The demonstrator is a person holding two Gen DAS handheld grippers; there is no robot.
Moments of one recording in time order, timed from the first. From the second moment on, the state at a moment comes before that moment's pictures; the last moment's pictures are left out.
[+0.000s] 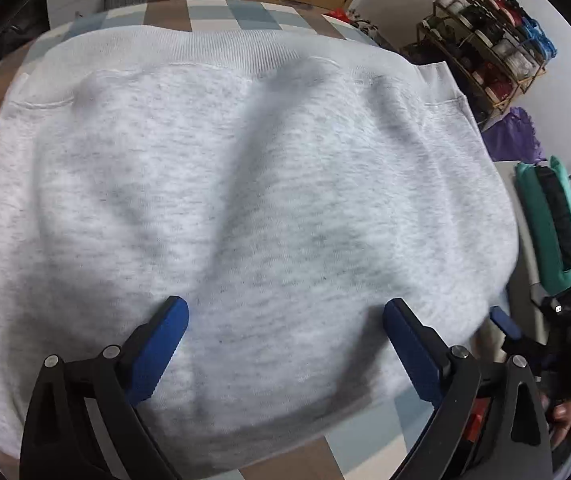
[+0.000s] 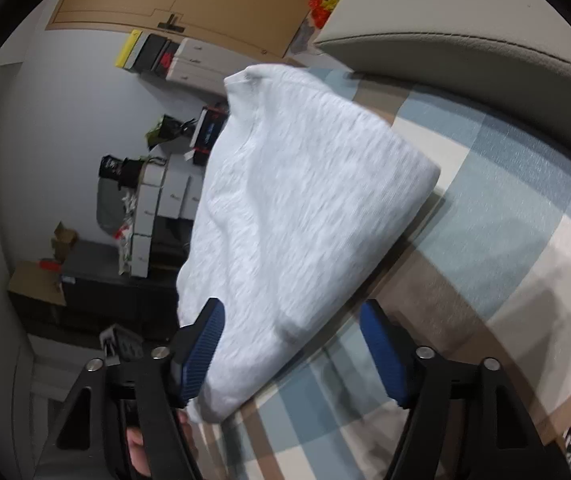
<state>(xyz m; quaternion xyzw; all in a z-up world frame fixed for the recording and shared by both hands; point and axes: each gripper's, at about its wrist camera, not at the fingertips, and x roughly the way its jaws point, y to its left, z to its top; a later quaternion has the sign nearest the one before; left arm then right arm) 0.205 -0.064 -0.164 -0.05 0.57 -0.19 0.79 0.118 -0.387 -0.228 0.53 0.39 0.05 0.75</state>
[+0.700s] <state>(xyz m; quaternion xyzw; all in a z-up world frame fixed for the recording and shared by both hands) 0.175 -0.055 -0.162 -0.04 0.52 -0.24 0.82 0.209 -0.351 -0.227 0.37 0.43 -0.04 0.82</state>
